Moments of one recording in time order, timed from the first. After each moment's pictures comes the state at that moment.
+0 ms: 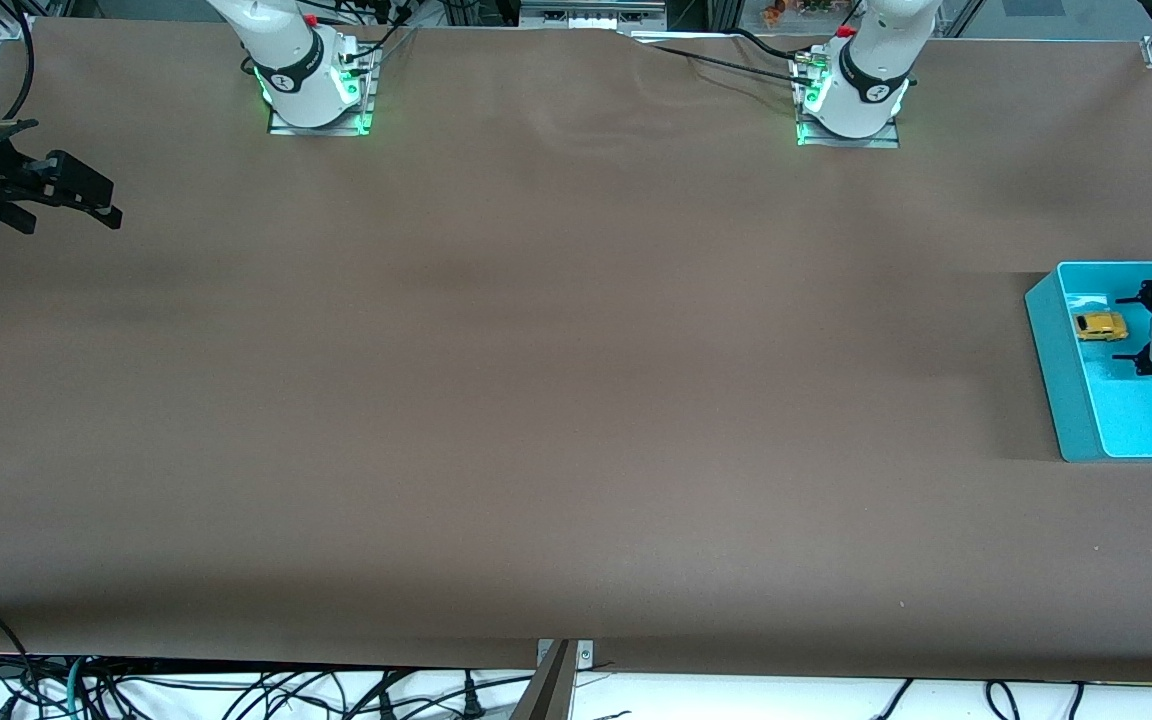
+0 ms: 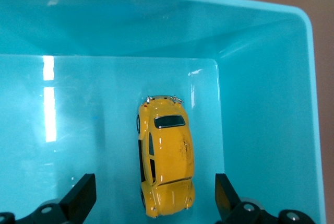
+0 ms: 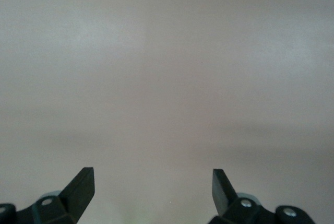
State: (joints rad) left arm 0.80 0.72 -0.20 -1.55 0.22 1.92 2.09; right arm -0.17 -0.08 0.14 -1.72 0.04 1.62 -0.09
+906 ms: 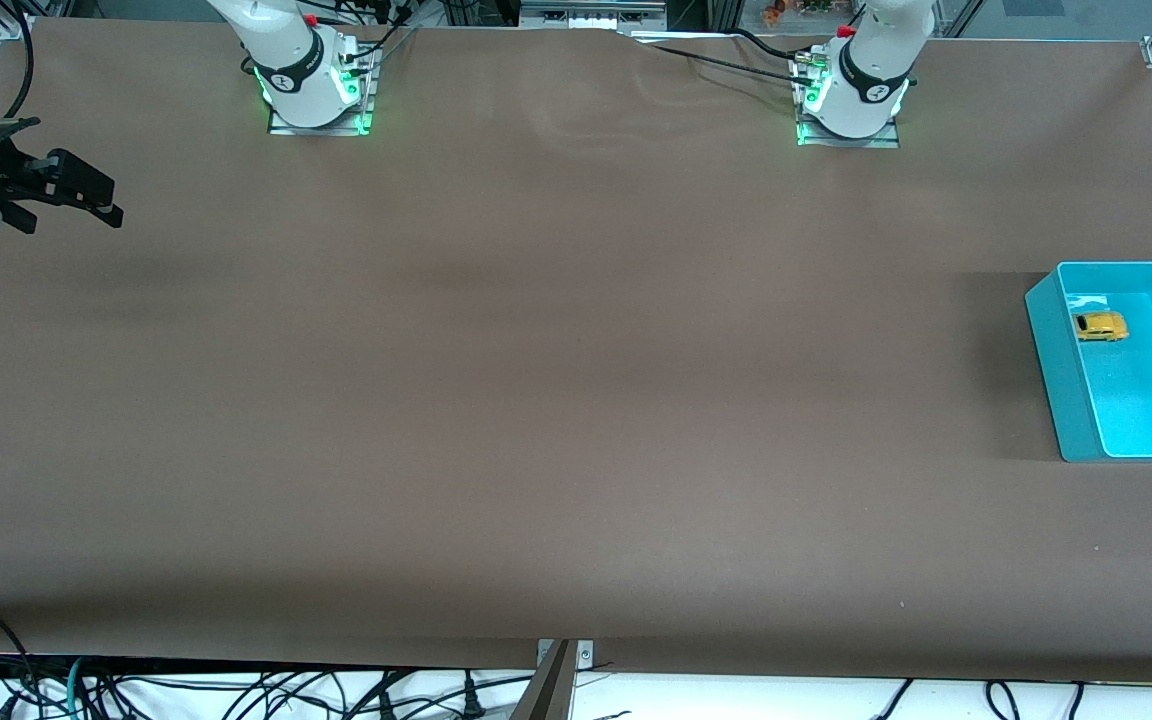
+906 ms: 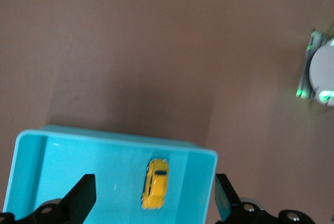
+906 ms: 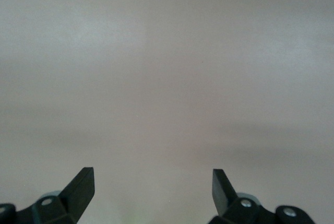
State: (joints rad) left arm 0.56 0.48 -0.25 -1.31 0.12 1.43 1.62; right arm -0.16 -0.08 0.14 -1.71 0.04 1.62 -0.10
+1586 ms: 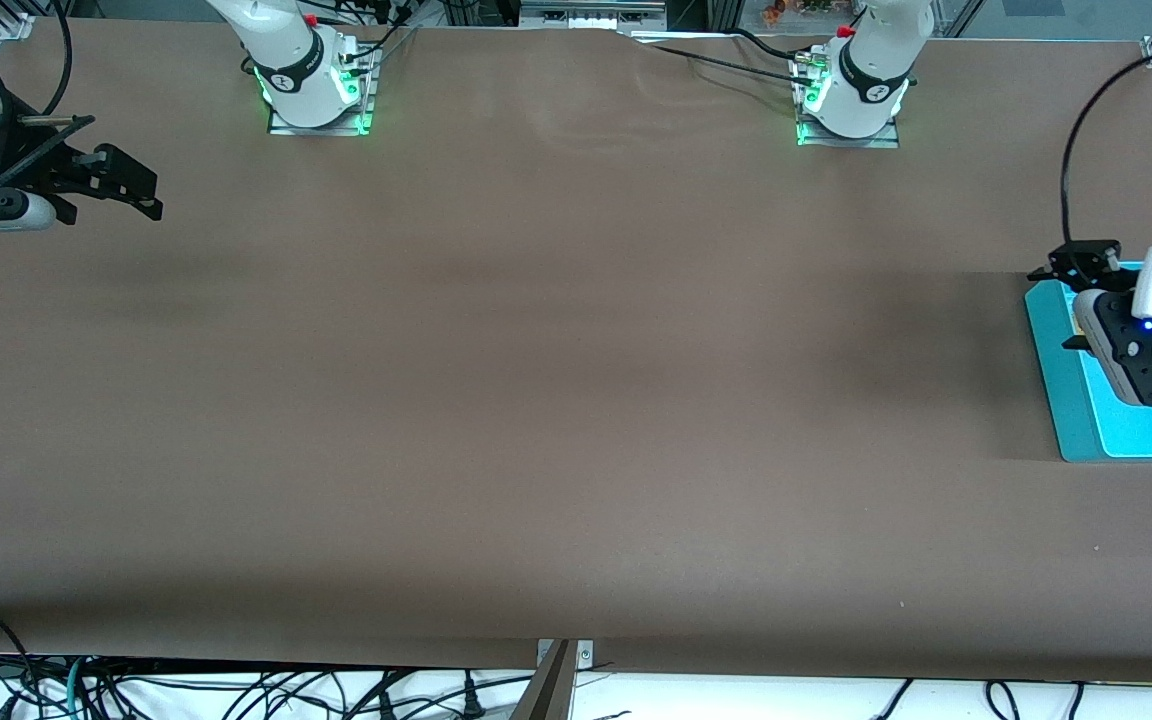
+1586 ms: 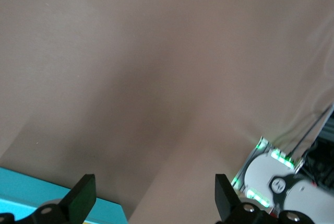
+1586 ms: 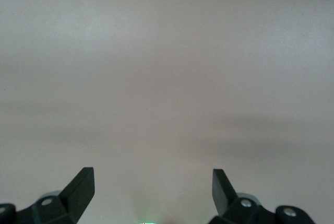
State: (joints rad) left arm 0.47 0.42 -0.51 -1.26 0.09 1.29 0.89; right arm -0.16 -0.09 0.21 -1.71 0.04 1.59 -0.01
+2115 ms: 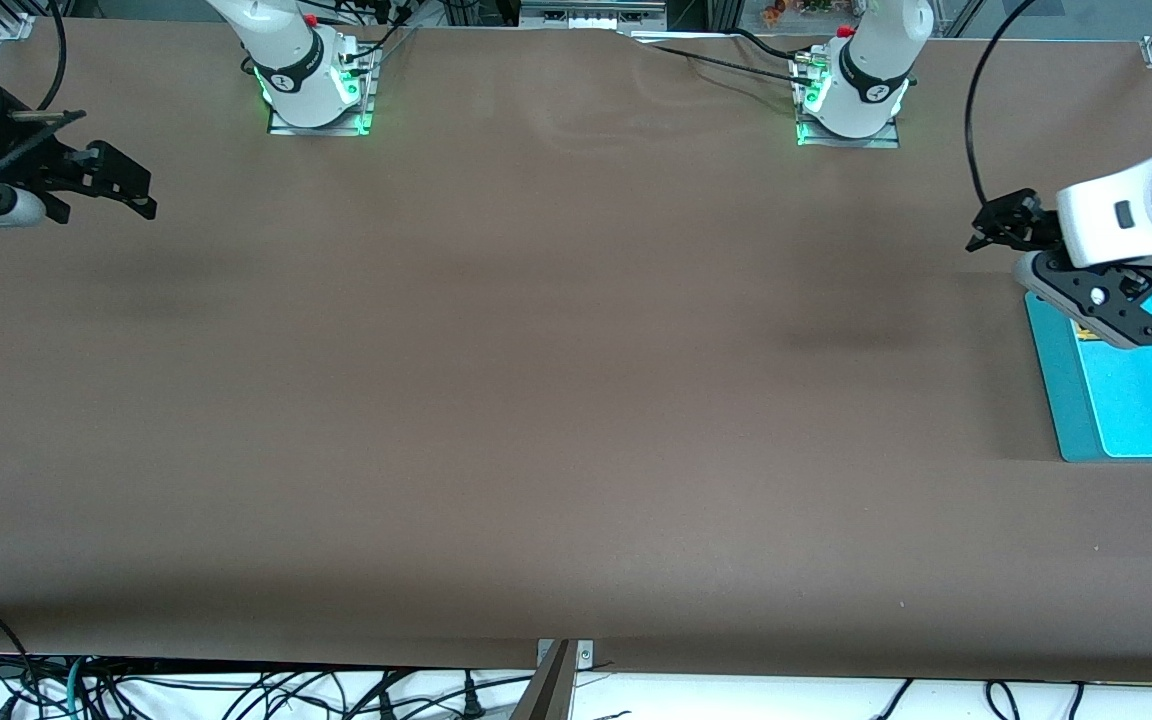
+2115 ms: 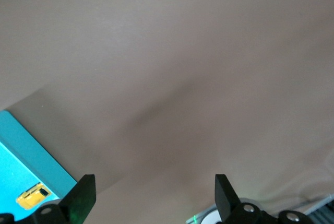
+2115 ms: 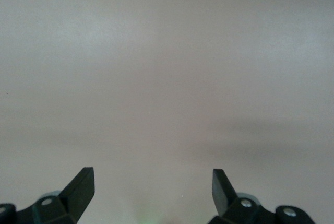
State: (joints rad) left arm 0.08 0.14 -0.16 -1.50 -0.02 1.45 0.42; right arm -0.16 -0.09 0.21 -1.69 0.04 1.58 -0.01
